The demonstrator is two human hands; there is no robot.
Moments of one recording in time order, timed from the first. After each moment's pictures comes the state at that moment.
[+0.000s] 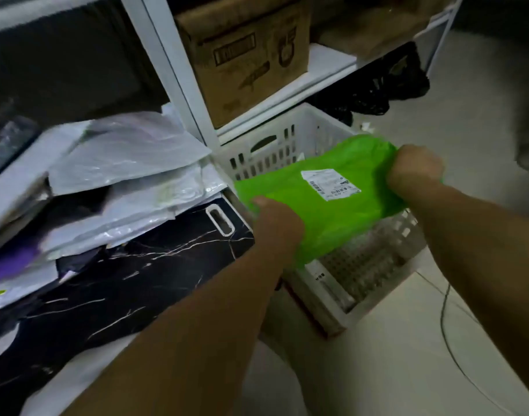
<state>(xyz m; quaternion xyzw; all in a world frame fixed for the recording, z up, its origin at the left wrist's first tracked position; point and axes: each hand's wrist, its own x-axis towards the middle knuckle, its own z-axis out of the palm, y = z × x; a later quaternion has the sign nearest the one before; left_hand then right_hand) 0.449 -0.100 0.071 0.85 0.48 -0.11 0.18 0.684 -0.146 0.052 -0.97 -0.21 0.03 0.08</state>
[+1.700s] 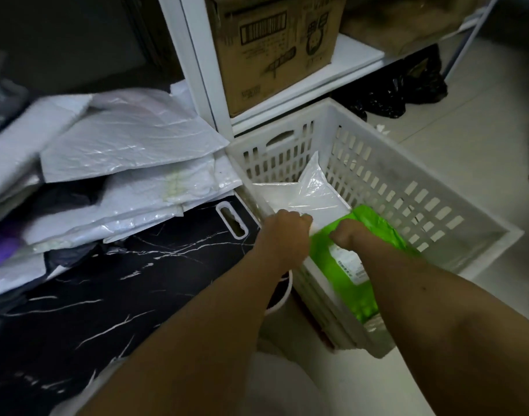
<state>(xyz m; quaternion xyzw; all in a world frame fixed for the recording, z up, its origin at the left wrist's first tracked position) 0.421 -0.044 0.011 0.96 0.26 0.00 0.09 0.596 -0.084 -0.073 -0.87 -0.38 0.31 -0.06</state>
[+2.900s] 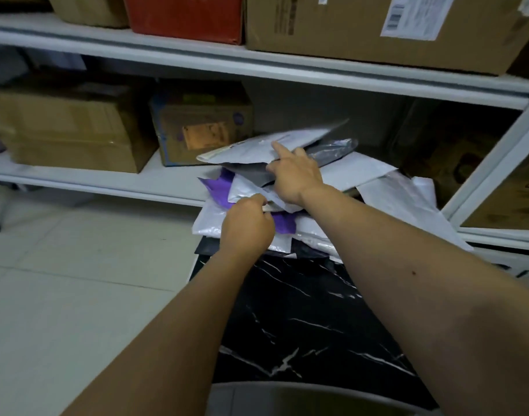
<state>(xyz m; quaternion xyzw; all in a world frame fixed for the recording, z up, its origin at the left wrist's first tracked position) -0.008 0.024 0.132 0.61 0.71 0.32 0.15 0.085 0.123 0.176 -0.55 -0.83 -0.07 0.04</state>
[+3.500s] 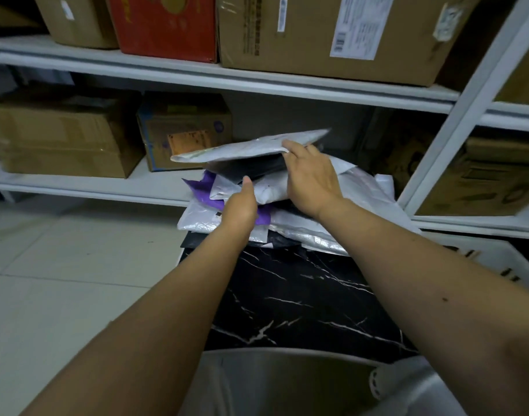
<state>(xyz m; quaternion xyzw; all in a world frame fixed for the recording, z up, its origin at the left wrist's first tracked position) 0.035 -0.007 0.170 0.36 0.65 0.46 0.48 0.163 0.041 0.199 -0.50 -0.81 -0.21 0.21</state>
